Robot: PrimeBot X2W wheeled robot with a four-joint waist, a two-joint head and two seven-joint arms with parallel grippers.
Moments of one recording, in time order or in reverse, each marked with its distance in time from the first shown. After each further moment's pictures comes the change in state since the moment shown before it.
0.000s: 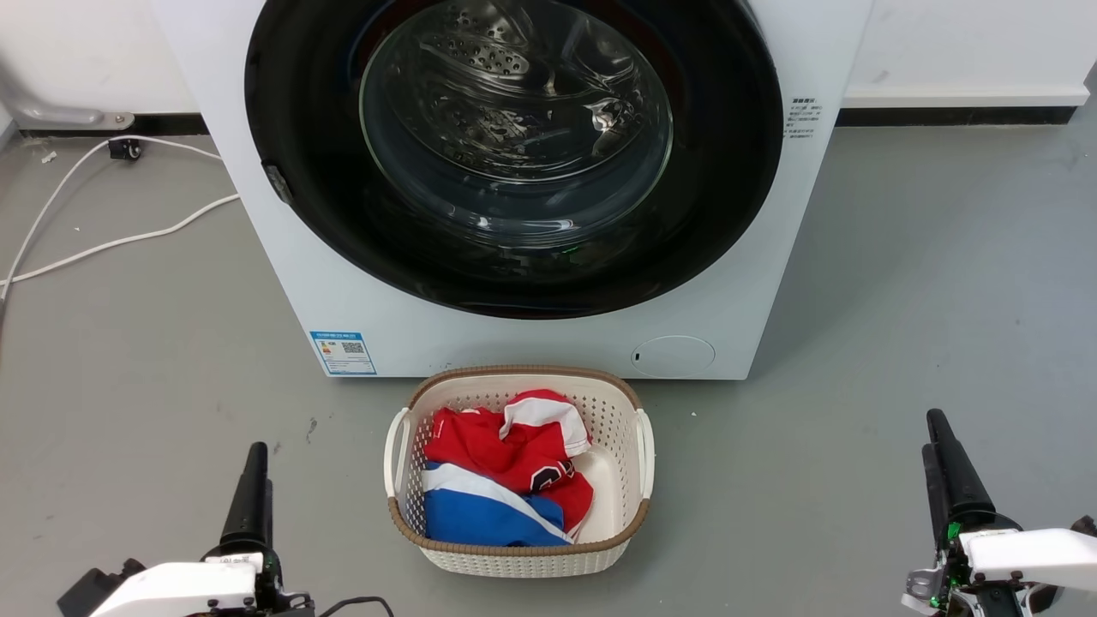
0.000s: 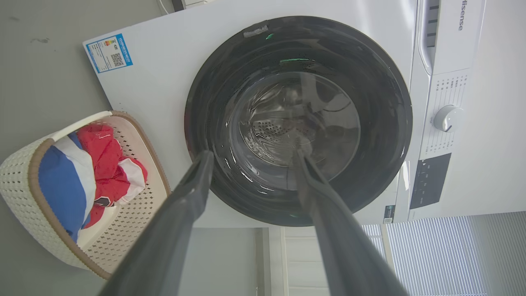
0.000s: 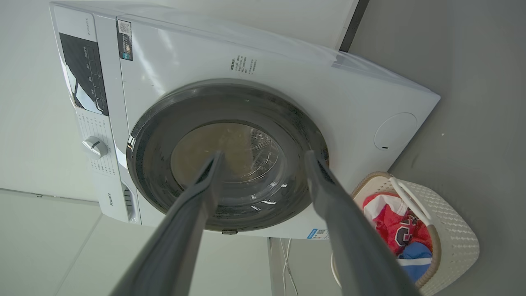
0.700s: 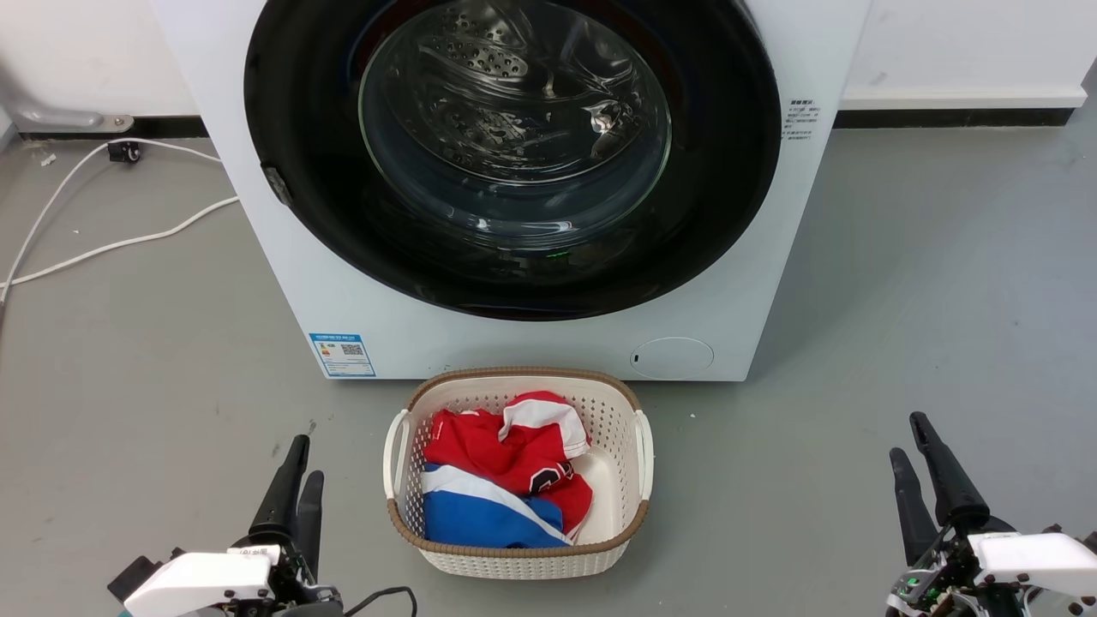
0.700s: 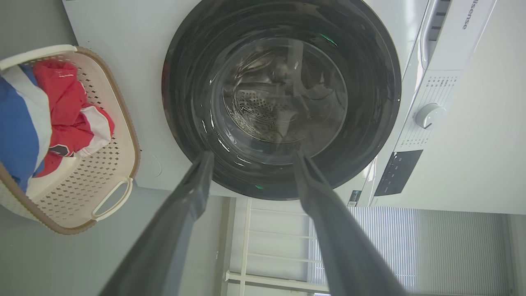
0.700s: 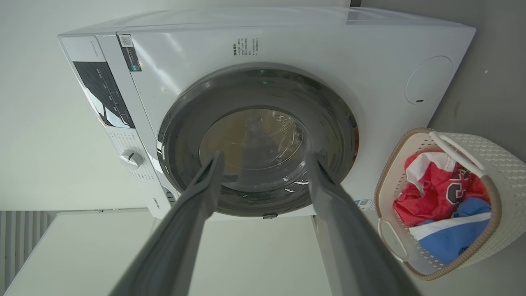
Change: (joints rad) left arm -0.021 0.000 -0.046 0.030 -0.179 0.000 0.097; right arm -0.001 -0.001 0.015 0.016 0.239 0.000 0.097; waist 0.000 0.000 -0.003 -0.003
